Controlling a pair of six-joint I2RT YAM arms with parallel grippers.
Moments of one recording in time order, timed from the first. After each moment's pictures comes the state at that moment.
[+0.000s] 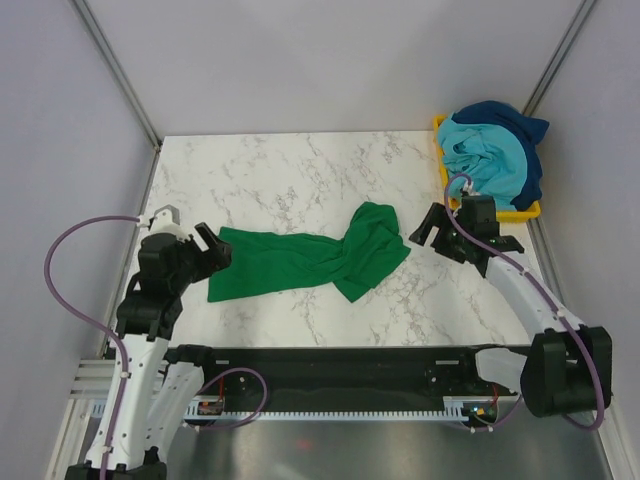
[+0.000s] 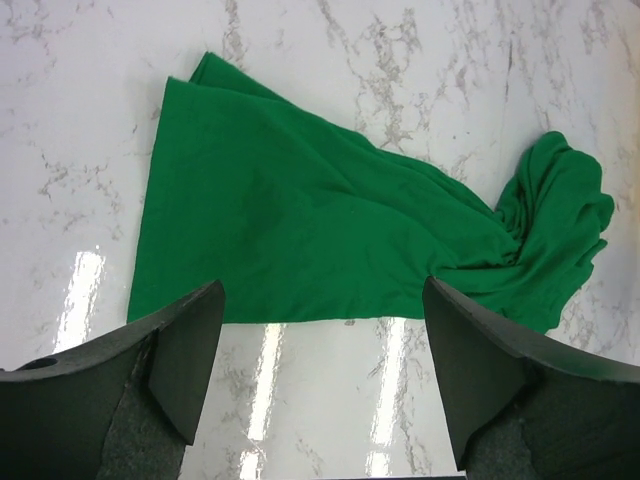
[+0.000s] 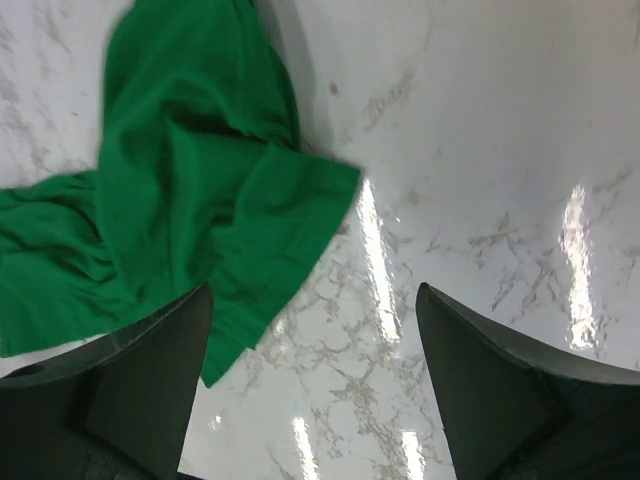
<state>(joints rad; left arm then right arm) -0.08 0.60 0.76 -0.67 0.02 -0.48 0.10 1.17 0.80 -0.39 -0.17 0.54</state>
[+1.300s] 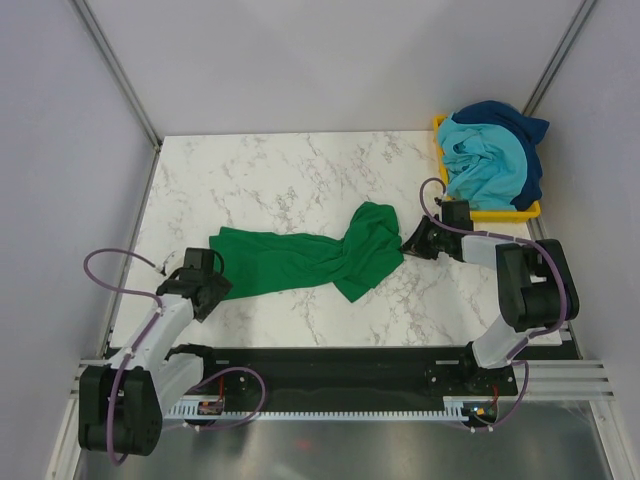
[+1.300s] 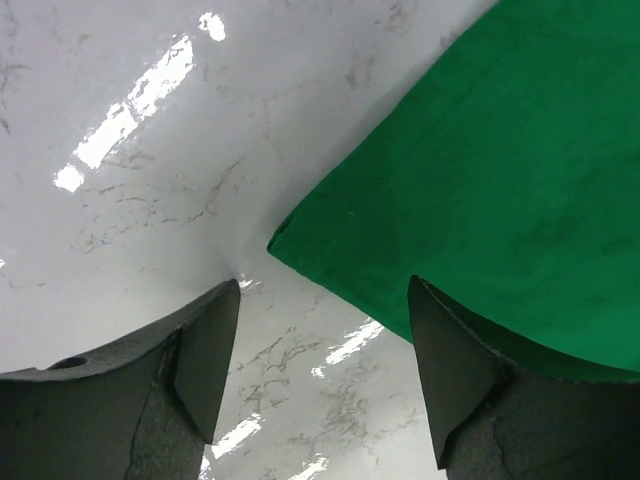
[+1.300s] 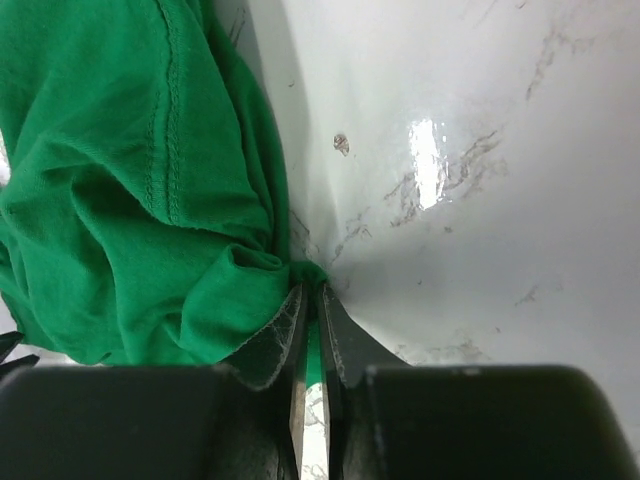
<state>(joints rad) -0.08 0.96 0.44 -0.60 -0.29 -0.93 0.09 1.66 0.74 0.03 -0.38 0.58</state>
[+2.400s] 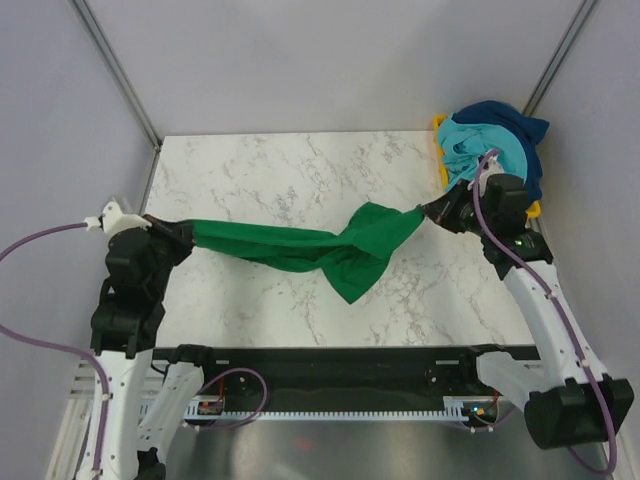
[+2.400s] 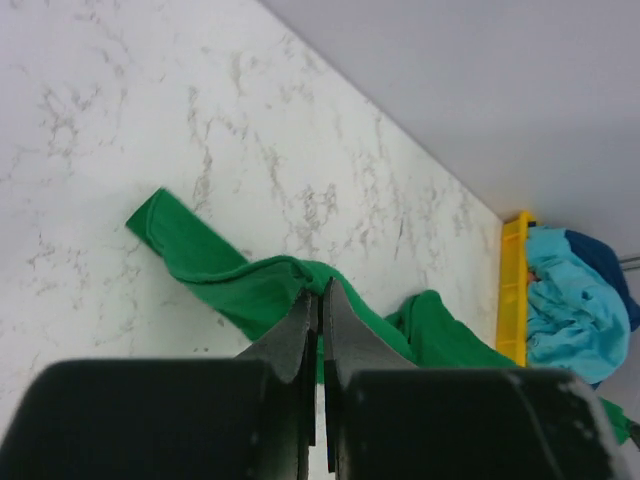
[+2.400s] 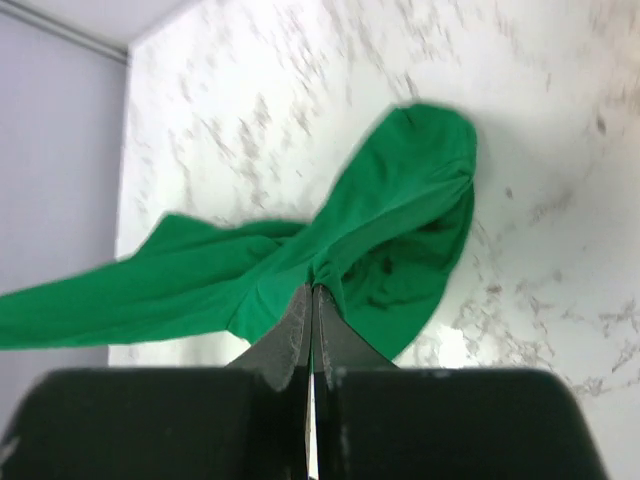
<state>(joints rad) -0.09 0.61 0.96 -0.67 -0.21 -0.75 0.10 1.06 0.93 -0.37 -0.34 0.62</state>
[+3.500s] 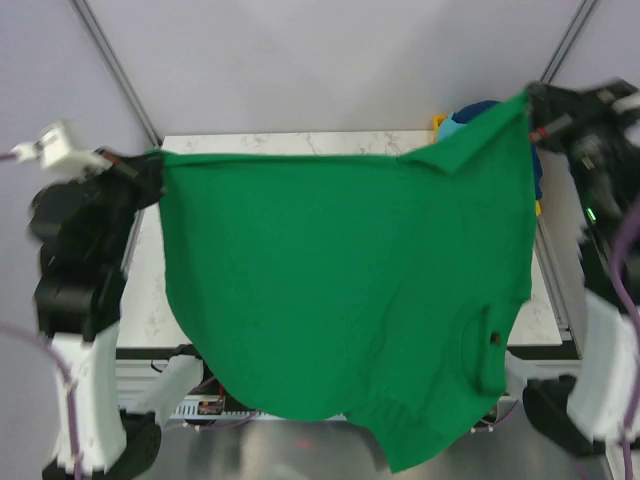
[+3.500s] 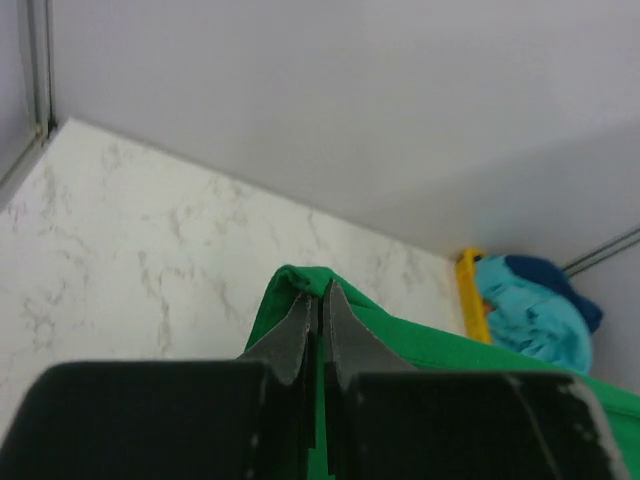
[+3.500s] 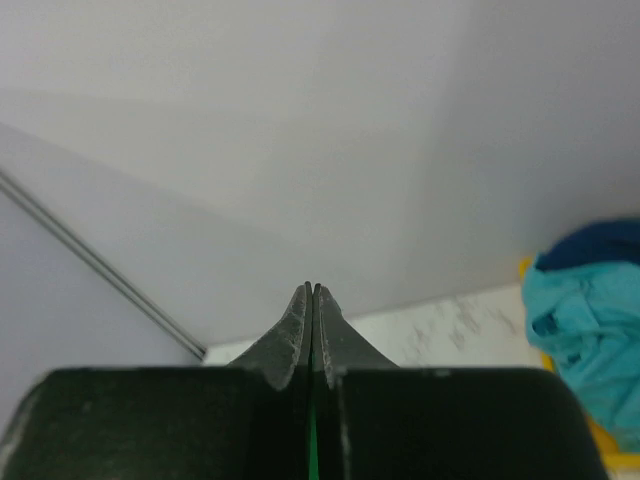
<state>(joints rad) -0.09 0.85 1.63 -0.71 -0.11 -0.49 0.10 1.08 2.04 -0.68 0.04 0.52</state>
